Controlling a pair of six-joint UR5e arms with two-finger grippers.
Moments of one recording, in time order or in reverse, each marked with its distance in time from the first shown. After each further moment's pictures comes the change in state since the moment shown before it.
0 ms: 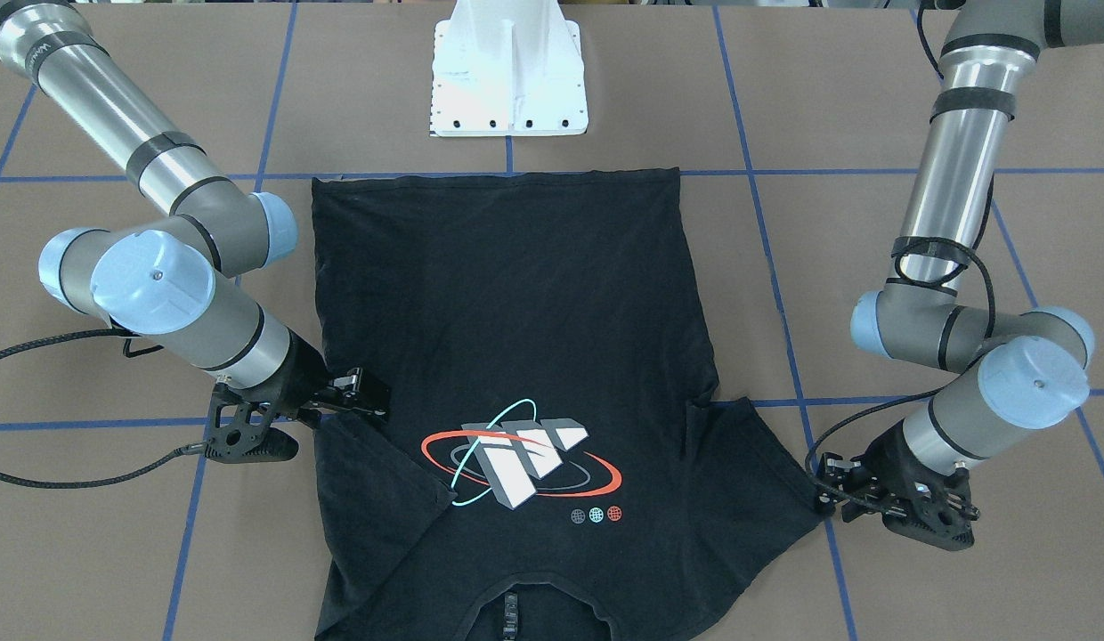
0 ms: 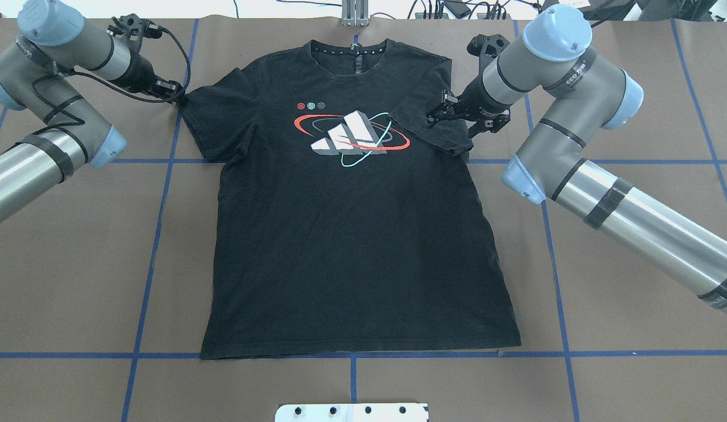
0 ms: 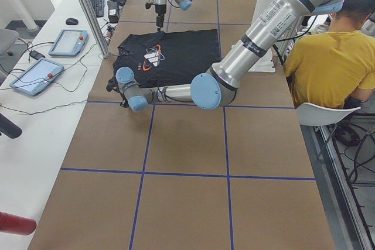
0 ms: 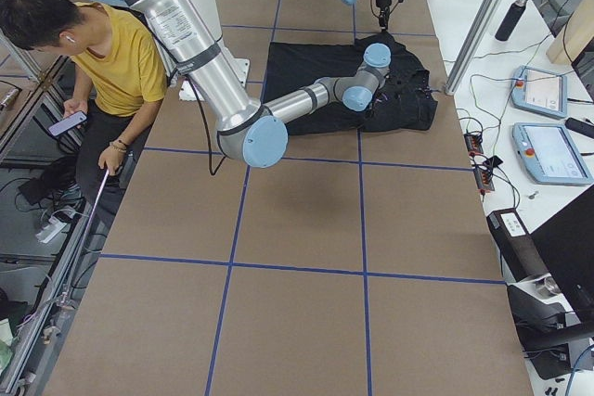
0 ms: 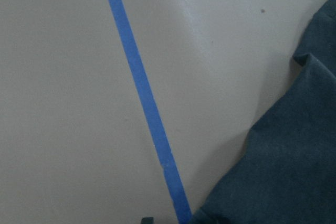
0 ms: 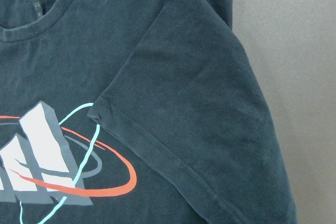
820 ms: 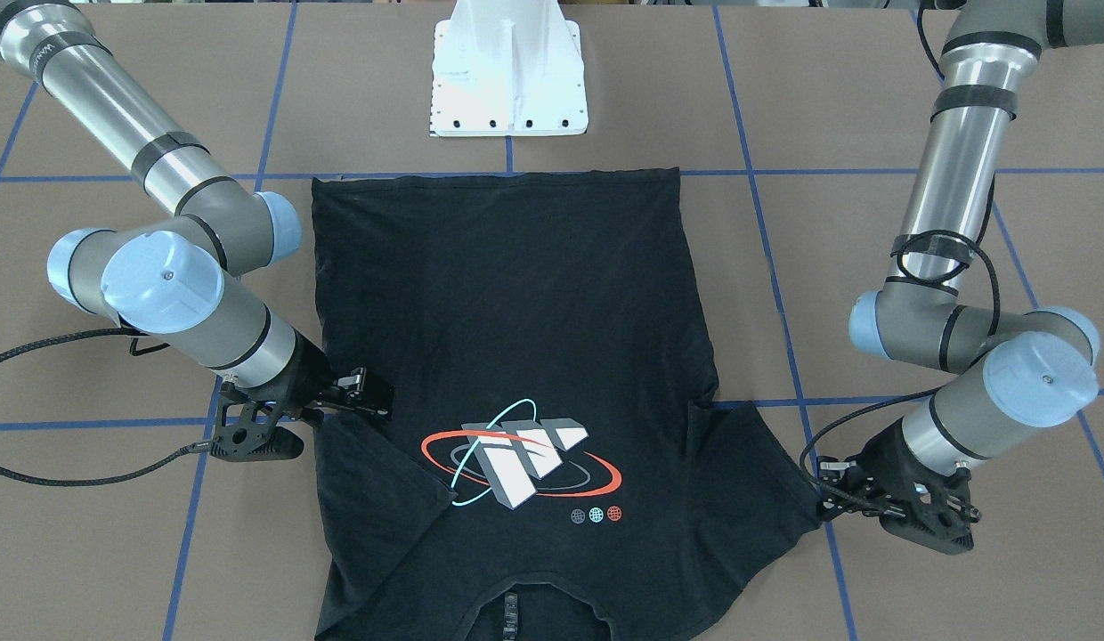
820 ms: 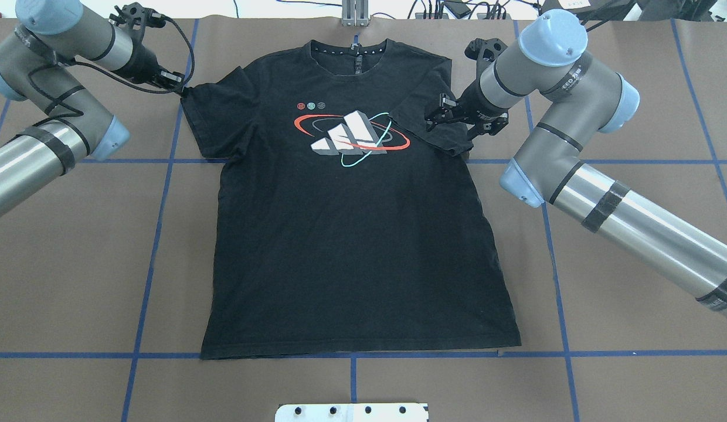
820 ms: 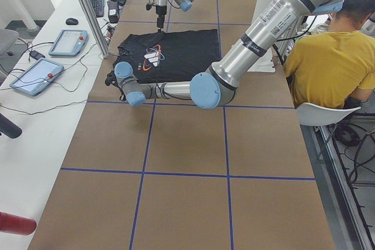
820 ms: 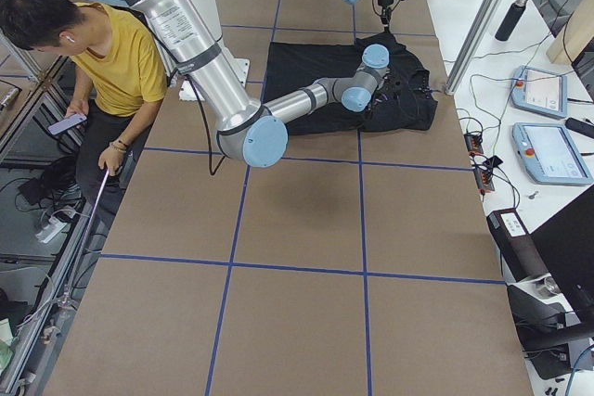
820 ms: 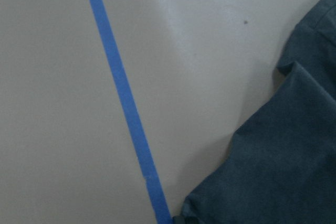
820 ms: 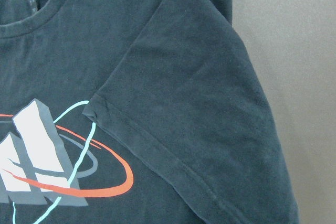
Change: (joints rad) left arm -0.016 0.009 -0.076 0.002 -0.046 -0.018; right arm -0.010 0.000 -0.004 0.000 -0.015 -0.001
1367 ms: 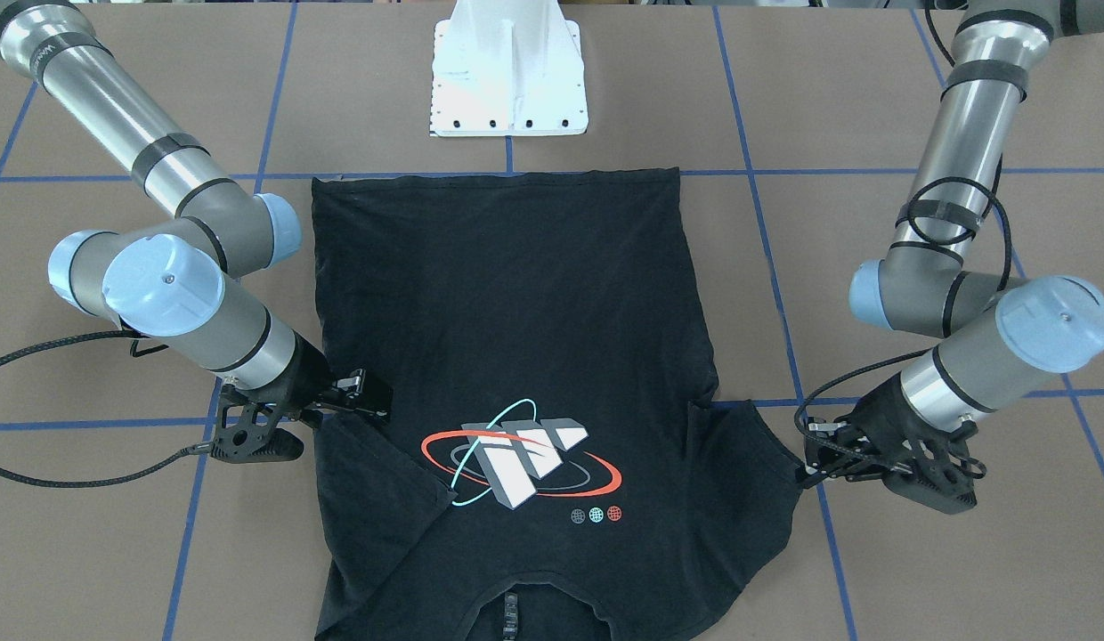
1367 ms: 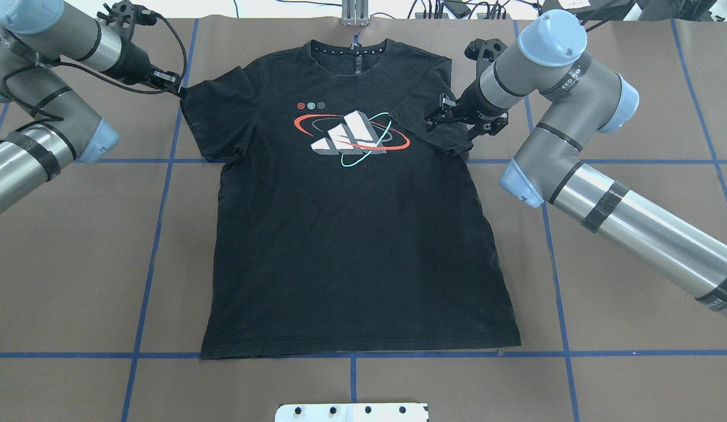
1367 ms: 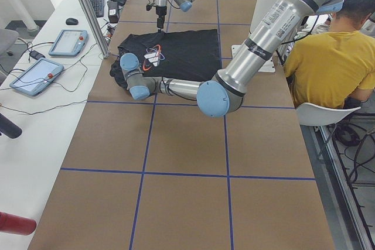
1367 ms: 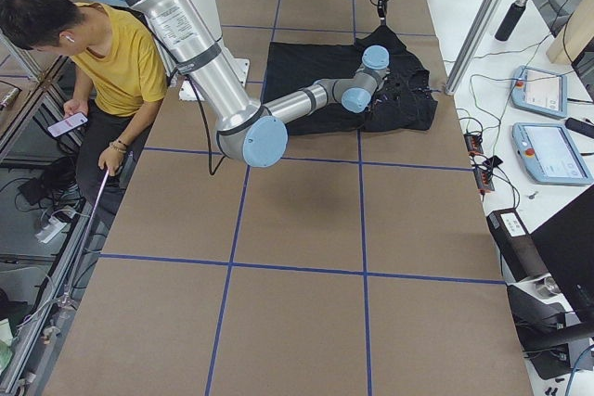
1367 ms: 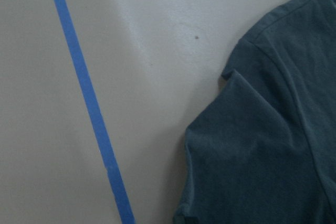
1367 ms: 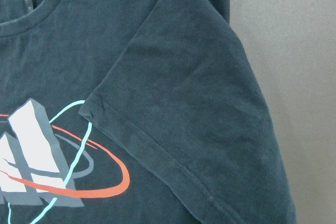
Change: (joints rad) left arm 0.008 0.069 -0.222 0.010 -0.033 -0.199; right arm -0.001 0.000 -0.011 0.001 0.000 -0.005
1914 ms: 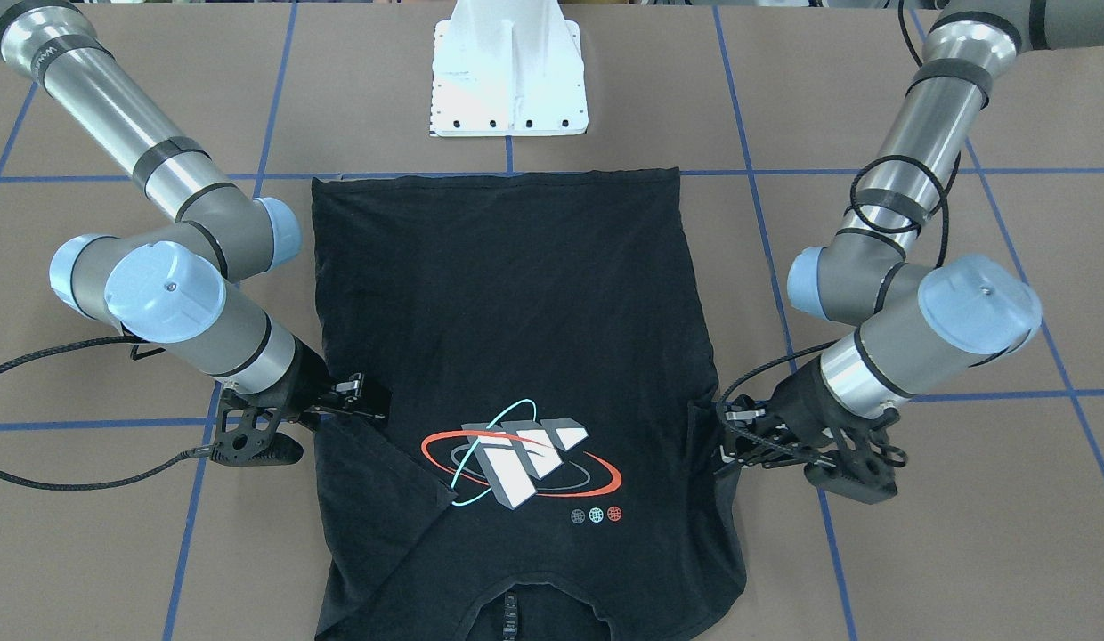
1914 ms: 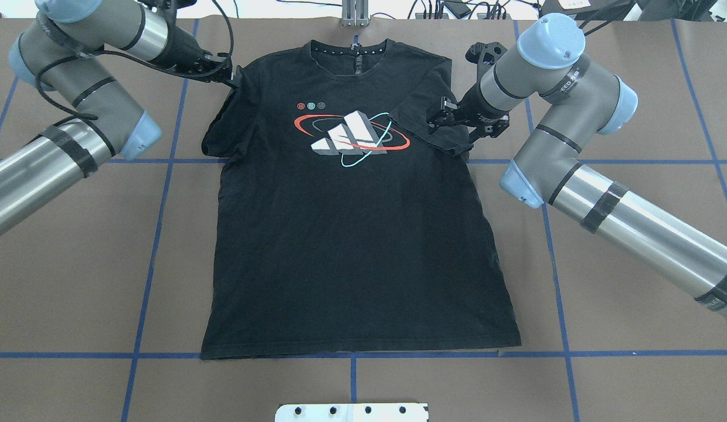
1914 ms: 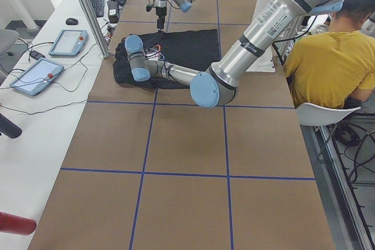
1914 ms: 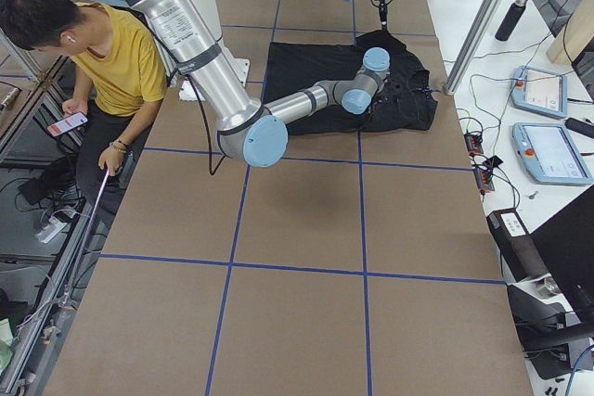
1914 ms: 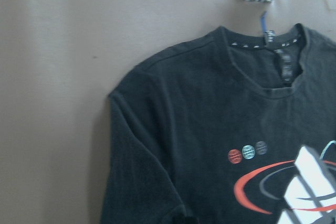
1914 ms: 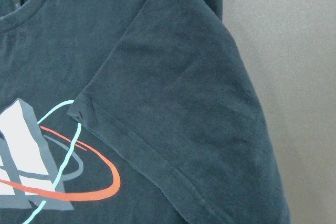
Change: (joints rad) left arm 0.070 -0.114 -0.016 0.014 0.019 -0.225; right arm -0.002 0.002 -0.017 0.000 0.002 -0.002
